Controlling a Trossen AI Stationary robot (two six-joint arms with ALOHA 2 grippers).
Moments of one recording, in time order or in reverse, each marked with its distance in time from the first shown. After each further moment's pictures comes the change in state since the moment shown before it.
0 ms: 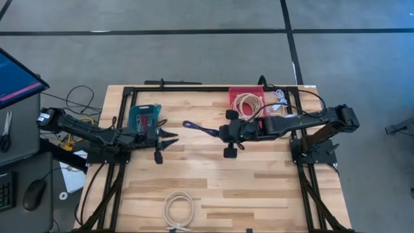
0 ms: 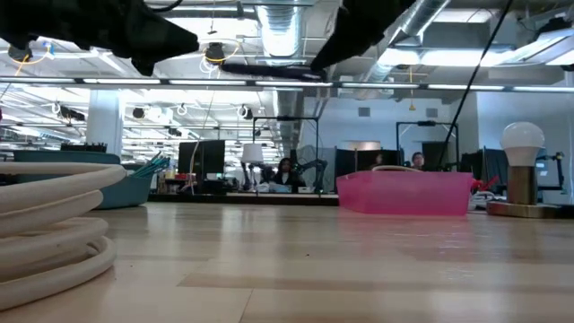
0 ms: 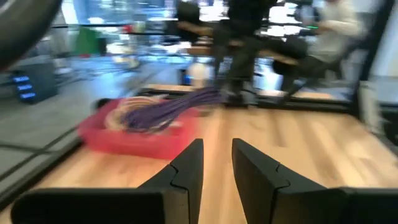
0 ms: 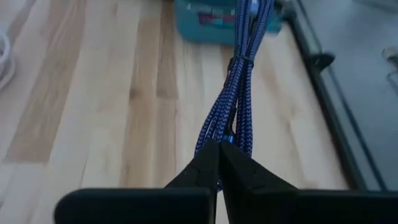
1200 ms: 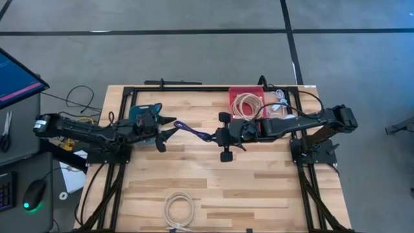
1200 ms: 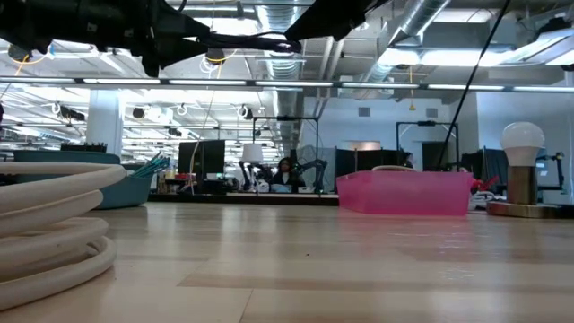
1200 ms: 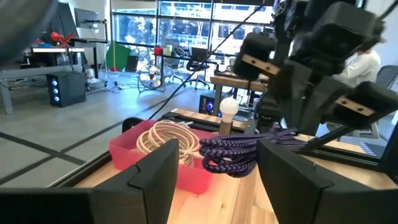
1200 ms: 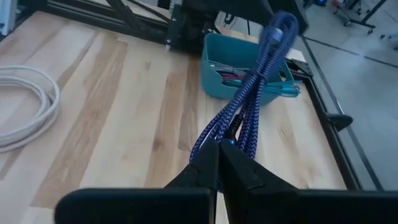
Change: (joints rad) left arm 0.172 0.000 0.000 0.130 0.048 -0.063; right arm 0.019 0.022 0.000 0.210 -0.102 -0.090
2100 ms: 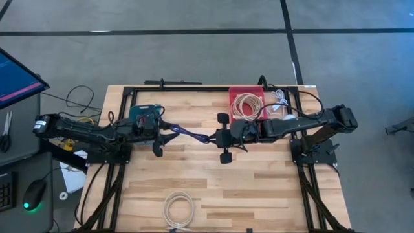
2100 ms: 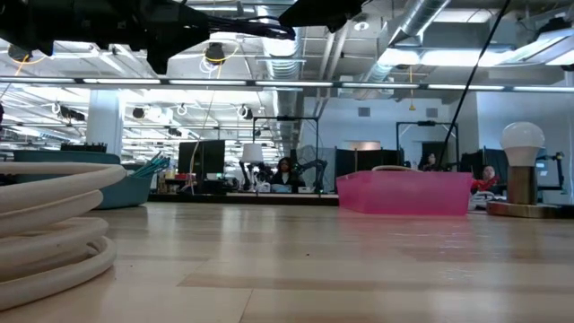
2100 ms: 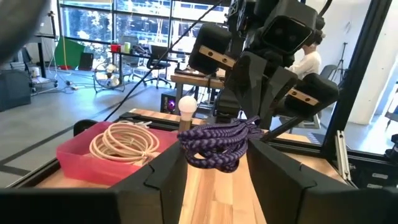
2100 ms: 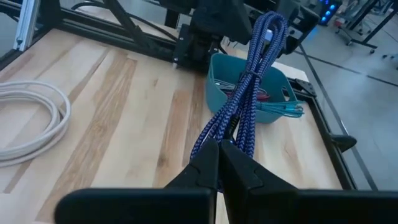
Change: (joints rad) left arm 0.011 0.000 0.000 0.010 0.192 -0.026; right arm 0.012 0.000 0.000 0.061 -0.025 -0.029
